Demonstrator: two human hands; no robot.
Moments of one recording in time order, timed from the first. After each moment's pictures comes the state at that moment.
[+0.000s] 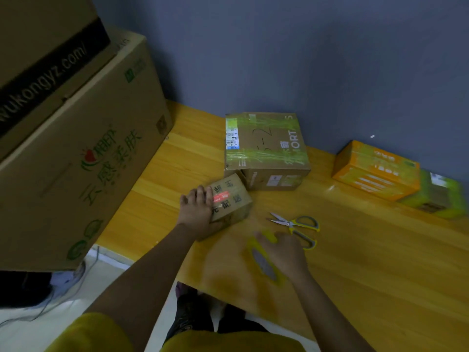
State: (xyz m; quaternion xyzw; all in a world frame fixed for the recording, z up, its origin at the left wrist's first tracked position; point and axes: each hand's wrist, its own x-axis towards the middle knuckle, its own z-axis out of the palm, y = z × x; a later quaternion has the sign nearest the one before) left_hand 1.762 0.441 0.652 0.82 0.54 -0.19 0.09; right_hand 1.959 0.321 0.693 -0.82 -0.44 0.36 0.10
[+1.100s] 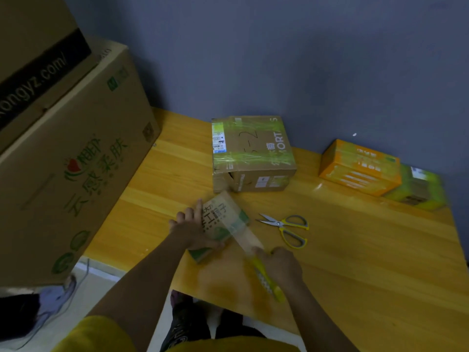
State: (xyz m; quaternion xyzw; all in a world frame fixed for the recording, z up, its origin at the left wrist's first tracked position) left_hand 1.769 0.430 0.649 0.74 0.58 -0.23 0.25; right_hand 1.969 0.300 0.665 -0.84 -0.40 0.36 0.02
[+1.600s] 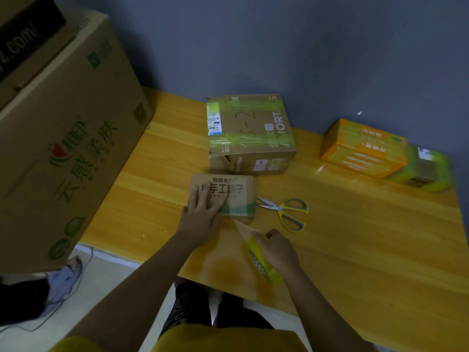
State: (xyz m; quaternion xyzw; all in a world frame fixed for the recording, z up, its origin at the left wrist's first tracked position) left_hand 1.788 0.399 0.642 0.83 0.51 -0.11 0.18; right_hand 1.981 0.301 0.643 -0.82 -0.37 0.44 0.03
